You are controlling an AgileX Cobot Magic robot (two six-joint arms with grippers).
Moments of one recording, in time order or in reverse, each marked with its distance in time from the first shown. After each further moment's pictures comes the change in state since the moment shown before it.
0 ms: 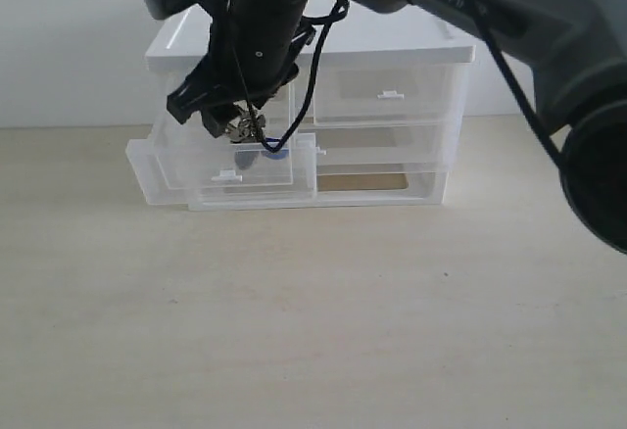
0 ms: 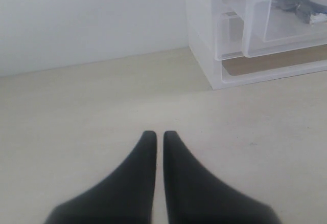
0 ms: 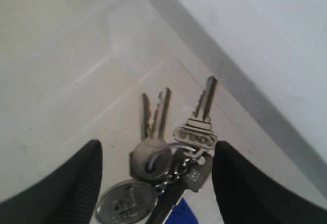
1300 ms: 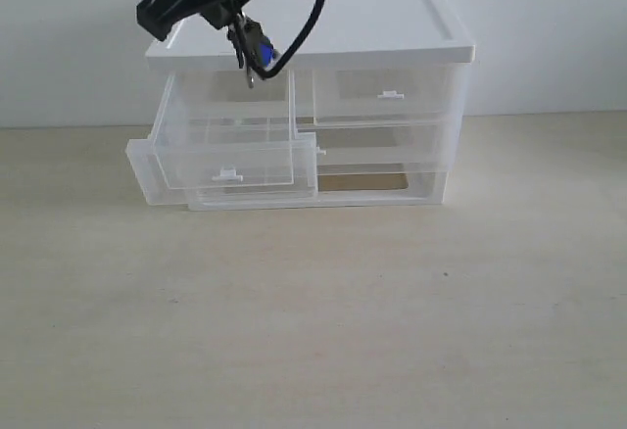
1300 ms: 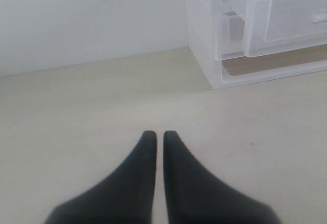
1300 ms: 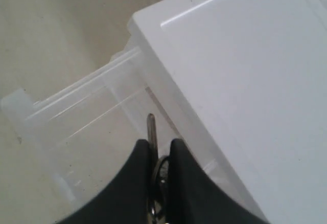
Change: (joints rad) left arm 0.000 0.000 0.000 0.000 0.000 0.000; right arm 0.110 -0.228 -0.004 -0.206 0.073 -0.054
